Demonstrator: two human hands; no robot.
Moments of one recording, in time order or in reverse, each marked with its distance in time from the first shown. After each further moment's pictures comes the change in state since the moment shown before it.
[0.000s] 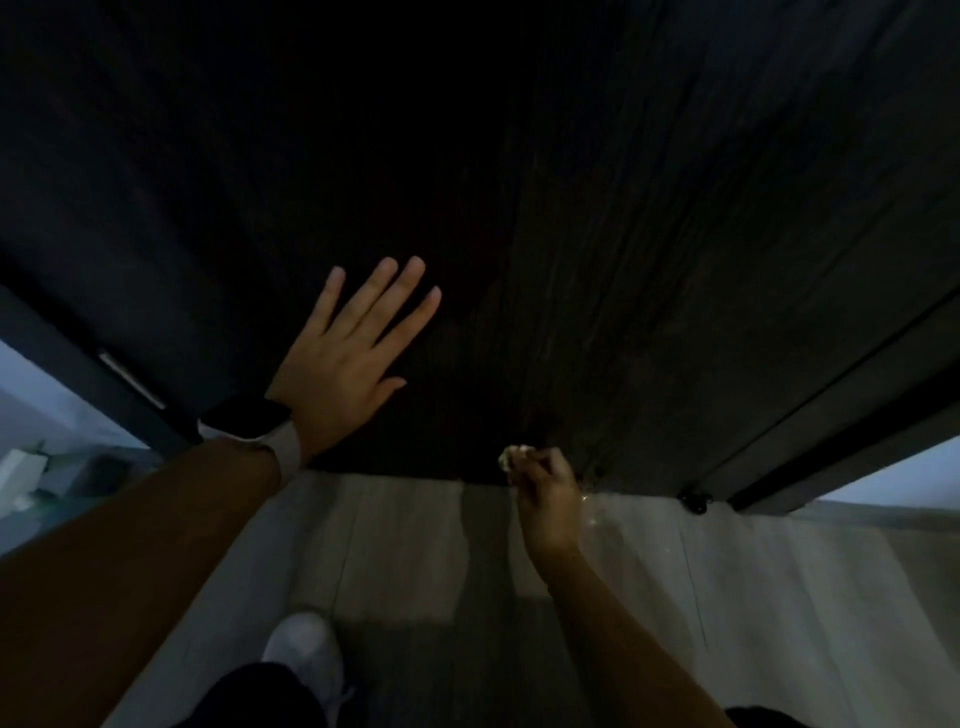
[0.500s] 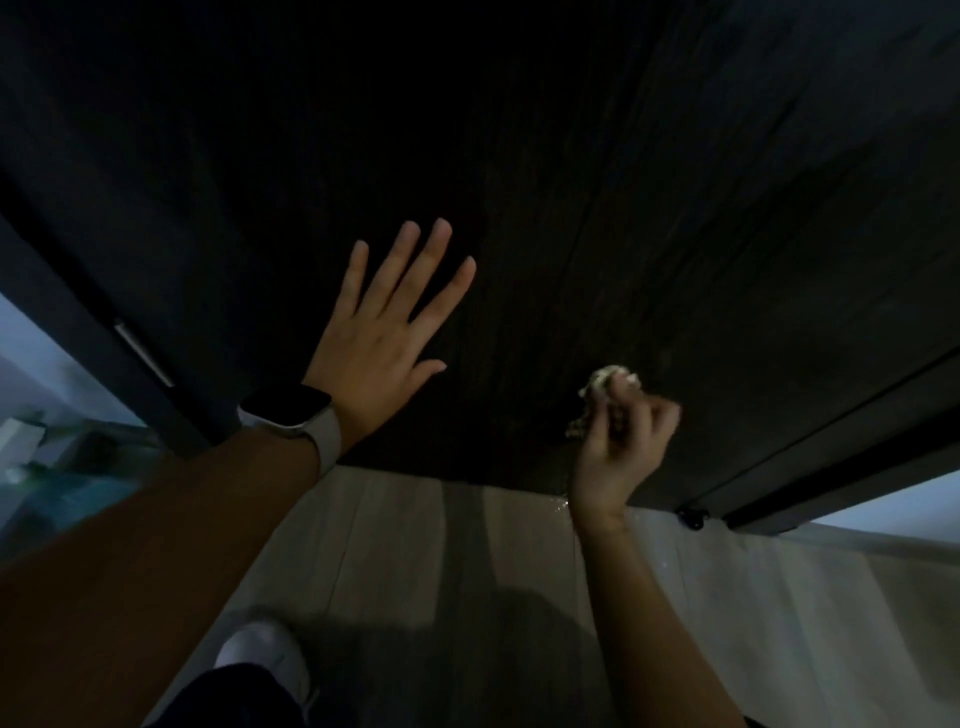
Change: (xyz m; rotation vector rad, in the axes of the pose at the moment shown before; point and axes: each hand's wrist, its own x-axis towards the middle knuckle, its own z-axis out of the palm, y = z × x) left_hand 0.002 -0.003 0.001 -0.044 0.040 -0.162; right_hand 0.053 -0.069 -0.041 0.089 0.622 -0.176
